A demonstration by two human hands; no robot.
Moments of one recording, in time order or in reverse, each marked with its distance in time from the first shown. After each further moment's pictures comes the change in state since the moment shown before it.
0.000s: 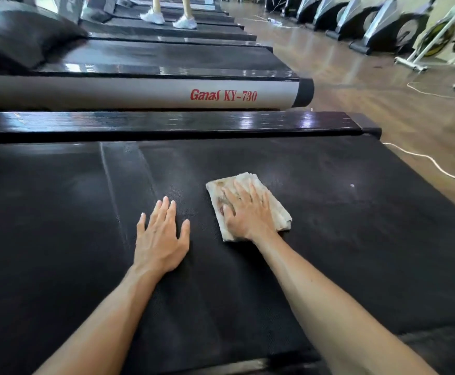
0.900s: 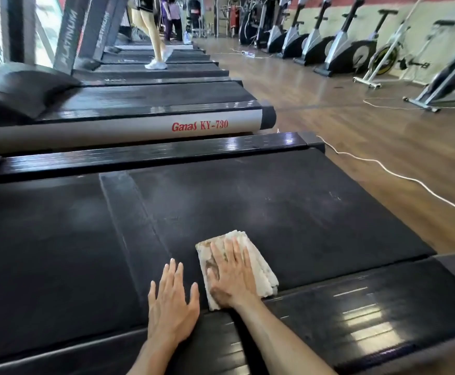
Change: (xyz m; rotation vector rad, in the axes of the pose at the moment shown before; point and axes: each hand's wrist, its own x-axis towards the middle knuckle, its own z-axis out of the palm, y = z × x) left_hand -0.197 0.078 -0.017 -0.102 -0.067 -0.052; right_hand -0.207 -0.003 0.001 0.096 -0.011 0.033
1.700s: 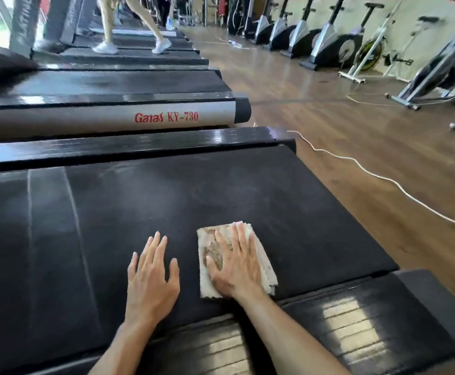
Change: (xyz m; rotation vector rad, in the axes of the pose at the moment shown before) left_hand 0.072 0.119 0.070 -0.097 0.228 0.171; right_hand 0.033 0.161 -0.070 -0.043 0.061 0.081
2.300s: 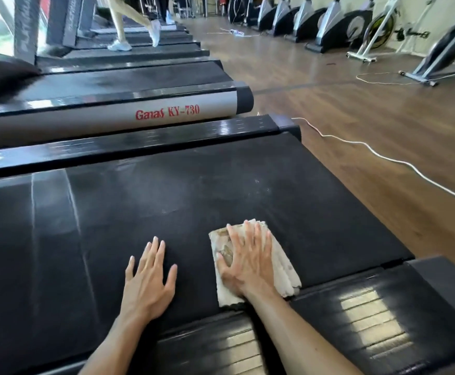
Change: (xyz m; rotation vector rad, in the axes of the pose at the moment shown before) left_hand 0.006 -0.034 0.020 0.276 -0.215 -0.024; right_hand -0.004 0.022 0.014 -0.023 0.113 0.043
